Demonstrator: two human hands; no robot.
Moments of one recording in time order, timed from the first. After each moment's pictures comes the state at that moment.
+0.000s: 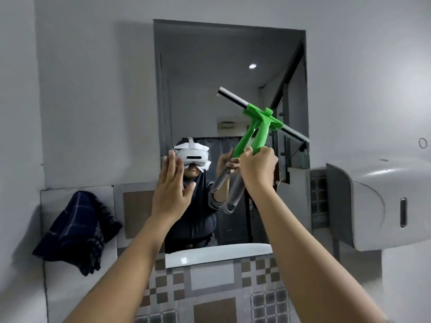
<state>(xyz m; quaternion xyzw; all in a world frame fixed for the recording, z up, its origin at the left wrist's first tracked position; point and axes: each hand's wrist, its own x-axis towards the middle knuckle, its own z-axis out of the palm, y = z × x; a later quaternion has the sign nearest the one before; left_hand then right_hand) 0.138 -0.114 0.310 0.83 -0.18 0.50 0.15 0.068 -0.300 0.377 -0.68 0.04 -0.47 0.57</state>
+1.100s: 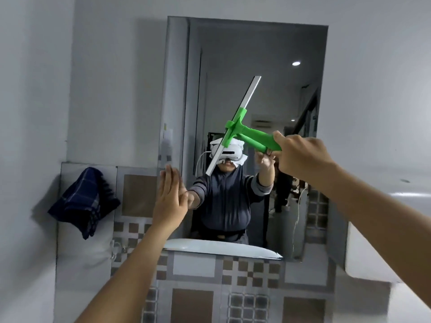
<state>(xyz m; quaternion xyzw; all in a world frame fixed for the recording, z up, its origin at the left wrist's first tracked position) 0.139 -0.149 0.258 0.84 -0.05 0.49 0.24 0.061 -0.436 0.411 -0.84 -0.14 -0.51 -0.11</state>
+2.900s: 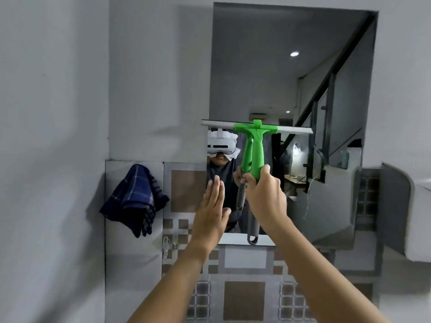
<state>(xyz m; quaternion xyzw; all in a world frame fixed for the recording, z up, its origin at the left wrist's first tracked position) 0.130 -0.108 0.210 0.84 -0.19 0.47 0.19 0.050 -0.232 0.303 -0.84 -0.03 -0.42 0.34</state>
